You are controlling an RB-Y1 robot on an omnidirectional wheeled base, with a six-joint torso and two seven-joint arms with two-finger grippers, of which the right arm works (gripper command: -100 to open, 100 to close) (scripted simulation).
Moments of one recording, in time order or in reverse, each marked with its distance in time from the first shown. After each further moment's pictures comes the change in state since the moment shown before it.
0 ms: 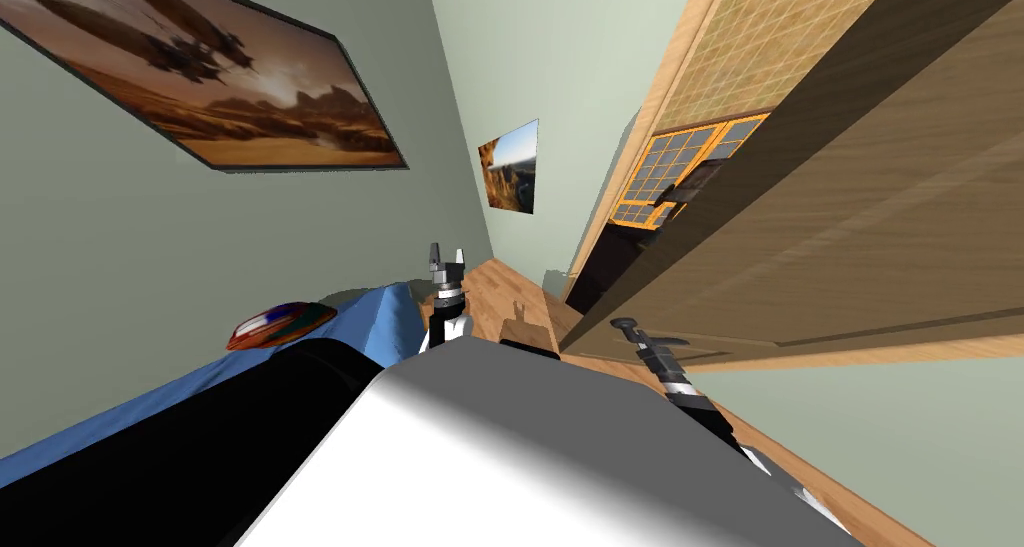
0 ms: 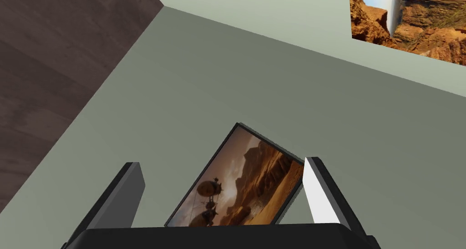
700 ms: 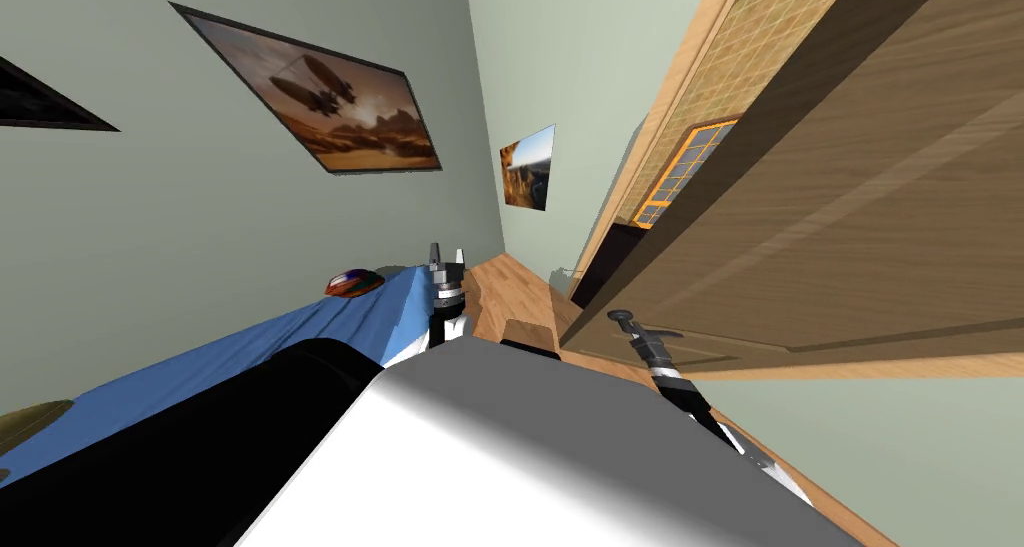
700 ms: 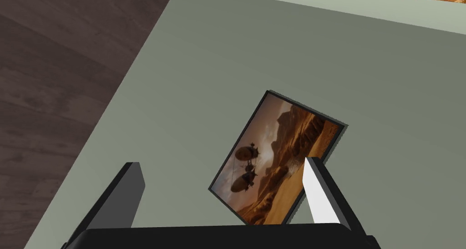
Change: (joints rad) arm -0.024 0.009 0.044 -0.085 -0.129 0.125 0.101
